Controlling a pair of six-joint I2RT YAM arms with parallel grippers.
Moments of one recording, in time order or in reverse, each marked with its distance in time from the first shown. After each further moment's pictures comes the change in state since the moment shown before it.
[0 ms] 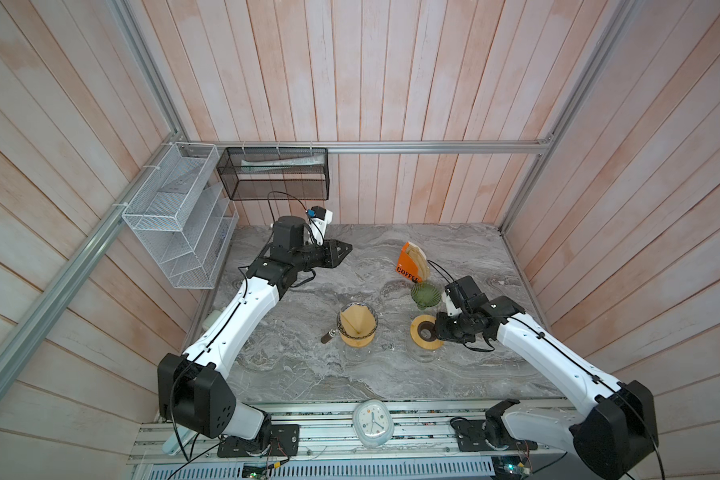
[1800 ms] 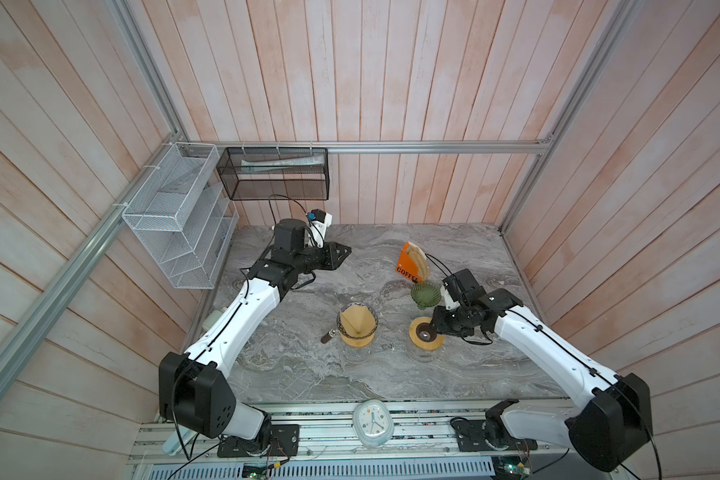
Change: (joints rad) left arm 0.000 0.000 -0.025 0.005 -0.020 0.000; right arm 0.006 0.038 0.103 -0.041 0.030 -0.012
